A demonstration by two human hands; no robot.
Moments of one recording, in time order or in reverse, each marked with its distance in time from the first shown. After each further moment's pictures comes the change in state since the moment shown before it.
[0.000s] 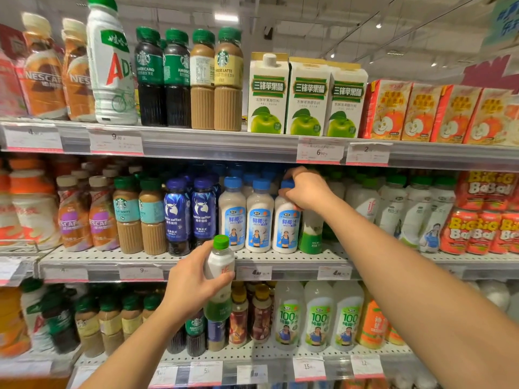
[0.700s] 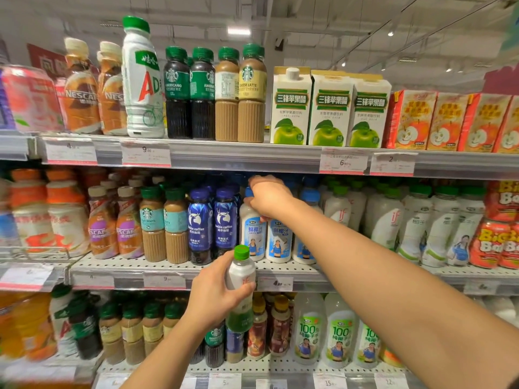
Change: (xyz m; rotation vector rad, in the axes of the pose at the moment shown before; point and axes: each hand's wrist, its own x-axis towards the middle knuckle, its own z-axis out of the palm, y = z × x) left_hand 0.000 -0.003 -0.003 -0.071 -0.017 -0.012; right_hand 0.010 -0.116 0.030 -0.171 -0.115 -0.186
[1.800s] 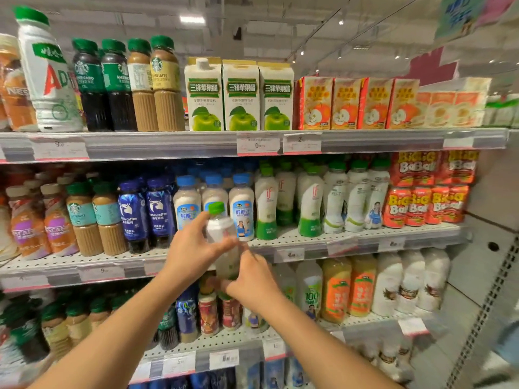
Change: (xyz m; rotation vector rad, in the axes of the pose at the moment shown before) left_hand 0.009 0.127 0.027 -0.042 0.021 0.044; right_hand -0.203 0.087 0.110 0.651 0.072 0.120
